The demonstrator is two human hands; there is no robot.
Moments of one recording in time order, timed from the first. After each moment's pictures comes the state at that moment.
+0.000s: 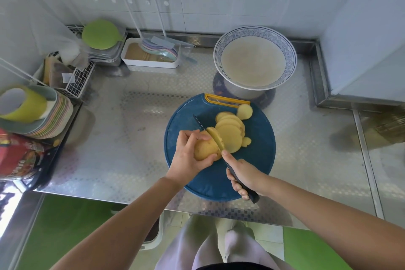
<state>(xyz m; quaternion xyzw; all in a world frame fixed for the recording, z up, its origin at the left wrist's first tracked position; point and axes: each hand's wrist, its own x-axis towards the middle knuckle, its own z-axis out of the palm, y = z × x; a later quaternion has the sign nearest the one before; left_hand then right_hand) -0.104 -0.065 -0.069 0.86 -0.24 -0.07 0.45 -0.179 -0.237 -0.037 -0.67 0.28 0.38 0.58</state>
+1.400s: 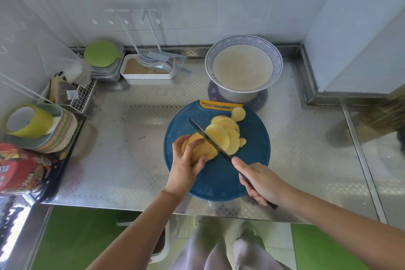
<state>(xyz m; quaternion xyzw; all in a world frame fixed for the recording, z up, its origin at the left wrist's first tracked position) -0.121 -0.057 -0.070 0.88 -0.26 0.01 0.41 -0.220 -0.253 0.019 -0.74 0.22 0.29 0.57</state>
